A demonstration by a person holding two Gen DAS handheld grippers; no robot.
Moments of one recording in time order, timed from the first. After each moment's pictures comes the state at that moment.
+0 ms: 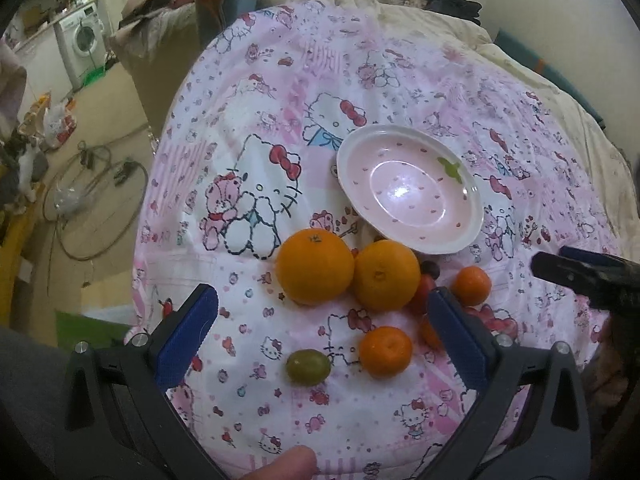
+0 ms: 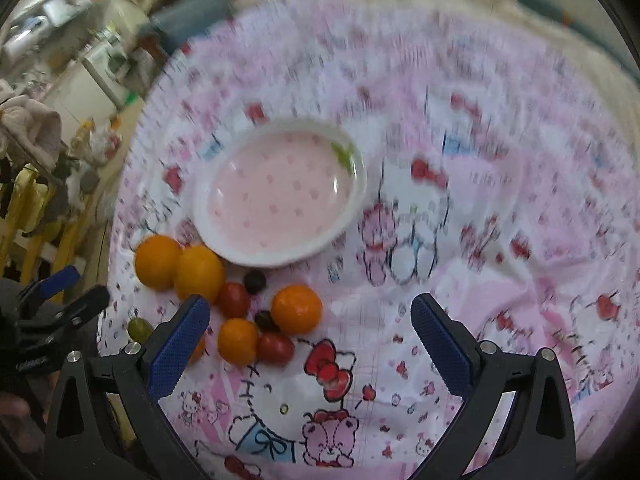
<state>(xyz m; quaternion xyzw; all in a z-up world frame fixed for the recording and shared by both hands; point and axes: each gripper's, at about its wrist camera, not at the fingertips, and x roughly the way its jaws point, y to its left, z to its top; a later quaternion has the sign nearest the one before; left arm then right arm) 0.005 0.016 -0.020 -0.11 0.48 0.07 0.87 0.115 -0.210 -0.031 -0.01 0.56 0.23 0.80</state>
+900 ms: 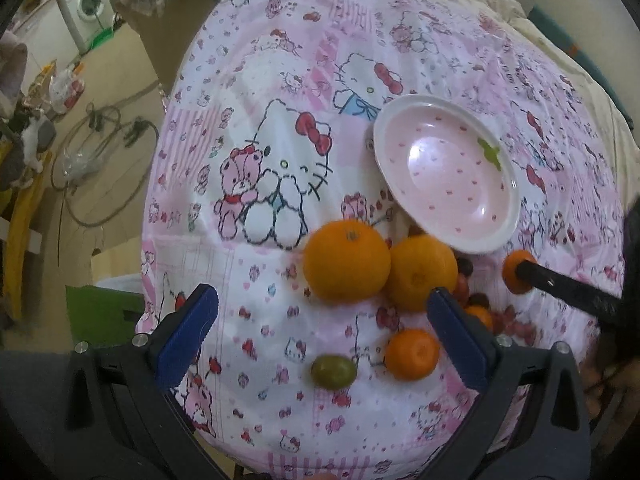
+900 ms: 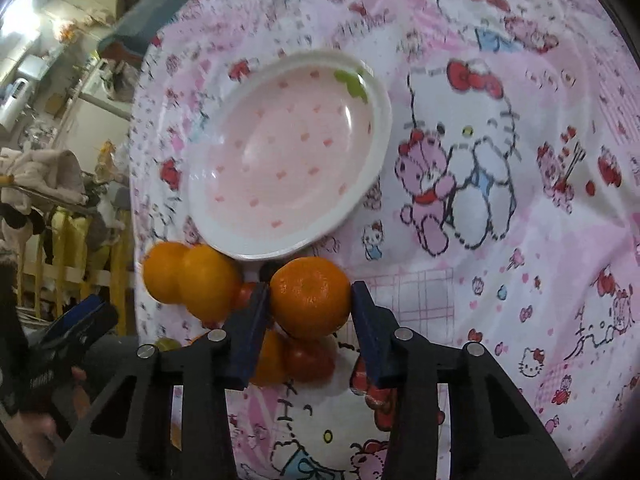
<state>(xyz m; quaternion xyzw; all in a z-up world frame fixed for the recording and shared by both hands) 0.047 0.042 -0.037 -0.14 0.57 0.09 0.80 0.139 -0.210 -0.087 0.12 0.62 0.25 0.73</state>
